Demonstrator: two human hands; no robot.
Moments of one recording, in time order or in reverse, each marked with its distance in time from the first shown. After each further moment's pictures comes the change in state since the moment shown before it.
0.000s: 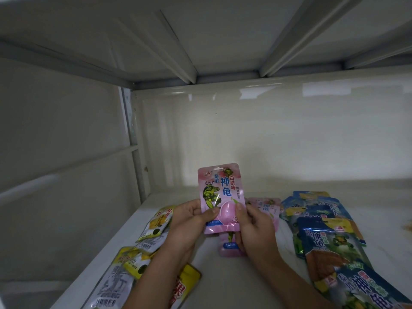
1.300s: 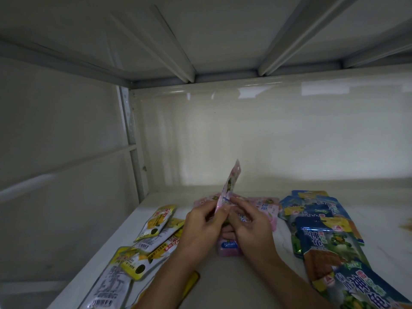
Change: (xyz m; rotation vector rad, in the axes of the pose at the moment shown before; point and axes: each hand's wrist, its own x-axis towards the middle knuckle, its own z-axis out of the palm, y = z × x) left_hand -0.006 -0.012 0.014 0.481 -0.095 0.325; right_hand 0.003 0.004 0.001 0.192 -0.080 0.035
